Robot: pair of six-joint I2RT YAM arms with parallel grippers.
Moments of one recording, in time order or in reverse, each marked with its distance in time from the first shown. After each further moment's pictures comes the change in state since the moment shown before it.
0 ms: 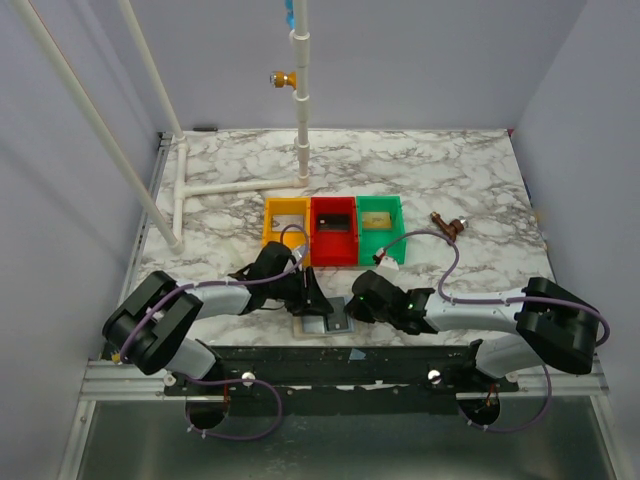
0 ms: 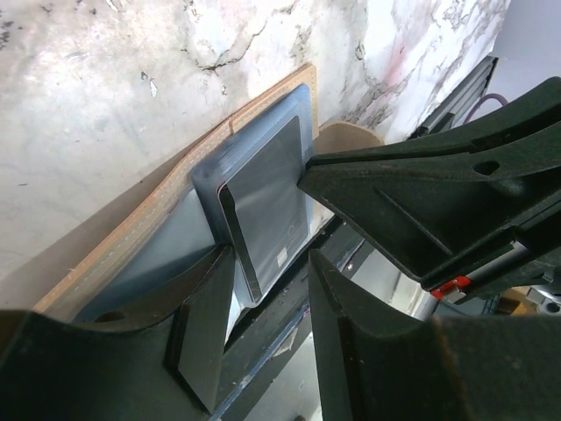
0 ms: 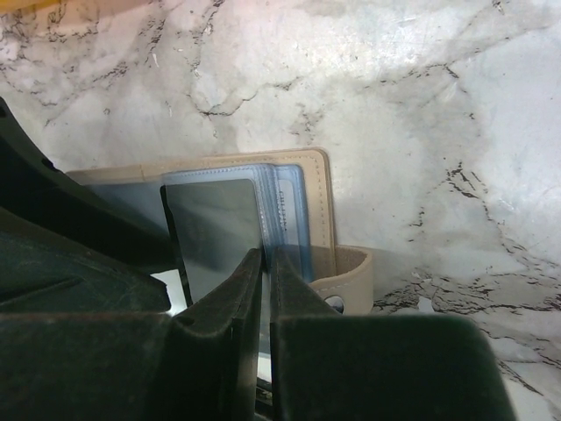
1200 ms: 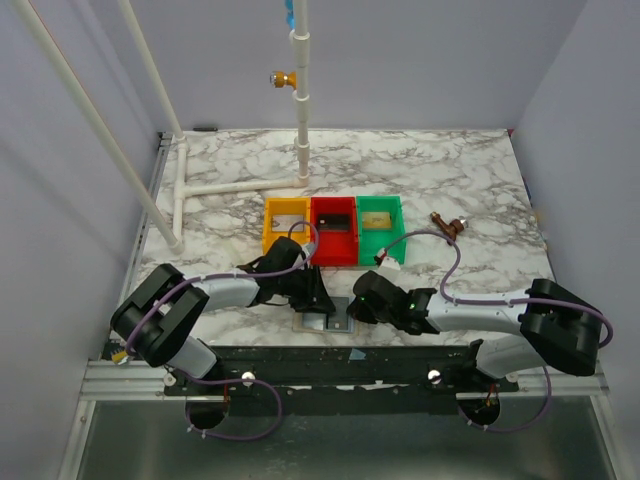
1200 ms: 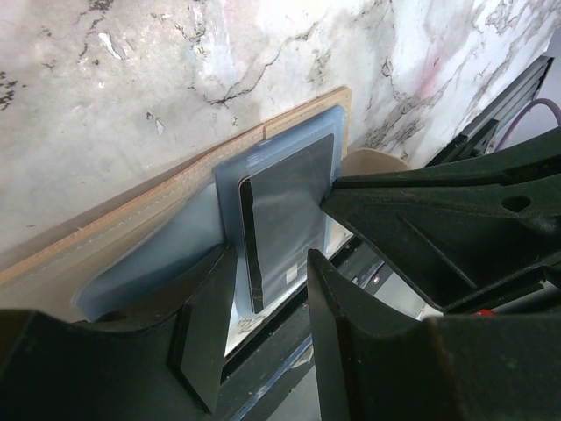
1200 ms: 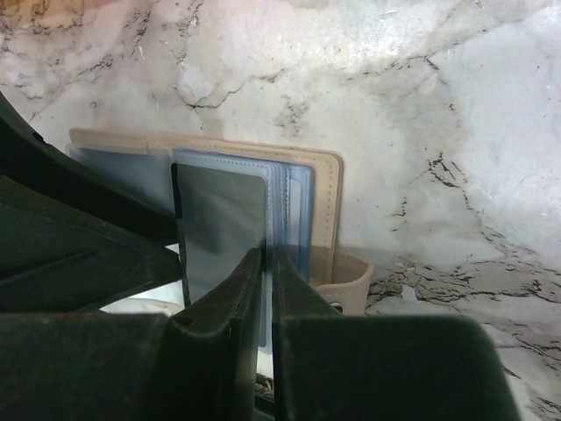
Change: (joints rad) left arm -0.028 0.054 0.100 -0.132 -0.069 0.089; right arm 0.000 -0.019 -0.001 -0.034 0.000 -0.007
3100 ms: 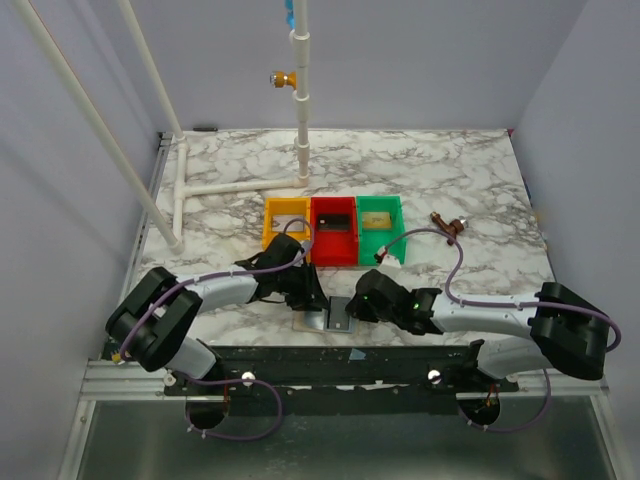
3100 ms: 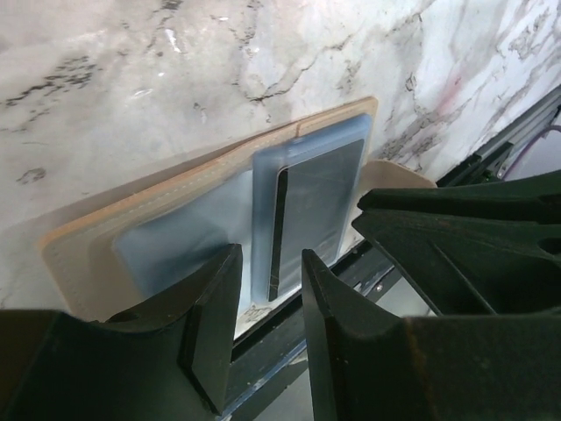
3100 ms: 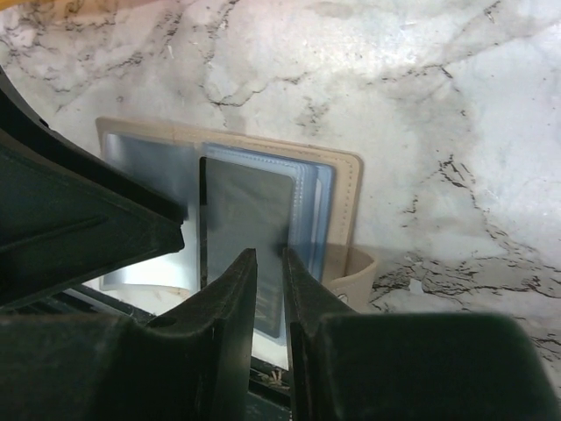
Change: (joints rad) left arm 0.016 -0.042 0.042 -0.151 -0.067 -0.006; right arm 0.000 -0.049 0.006 -0.008 -0.004 -0.028
